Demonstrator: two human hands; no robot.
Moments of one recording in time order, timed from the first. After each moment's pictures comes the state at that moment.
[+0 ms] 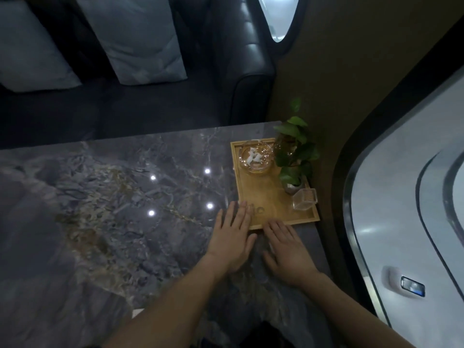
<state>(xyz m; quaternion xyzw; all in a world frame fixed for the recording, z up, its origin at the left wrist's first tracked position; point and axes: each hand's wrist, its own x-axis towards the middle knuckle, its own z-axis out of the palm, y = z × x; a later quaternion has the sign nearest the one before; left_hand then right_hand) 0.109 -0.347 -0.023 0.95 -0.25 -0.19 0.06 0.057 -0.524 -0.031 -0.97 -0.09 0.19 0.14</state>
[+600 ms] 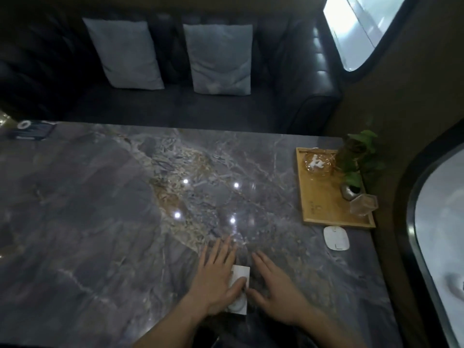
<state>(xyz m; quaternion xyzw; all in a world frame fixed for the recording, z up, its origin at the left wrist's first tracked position) -0.046 -0.154 -0.016 0.97 -0.13 -0.17 0.13 -0.044 -0.357 -0.006 -0.91 -0.18 0.25 0.29</state>
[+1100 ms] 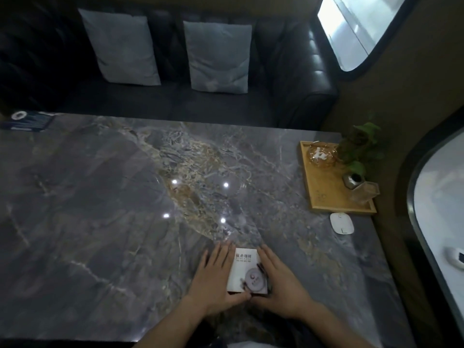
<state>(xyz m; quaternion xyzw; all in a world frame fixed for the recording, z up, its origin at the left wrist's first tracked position) -0.087 -0.101 -0.030 0.95 -0.13 -0.22 0.17 -0.081 -0.314 -0.010 -0.92 -0.16 0.25 0.26</state>
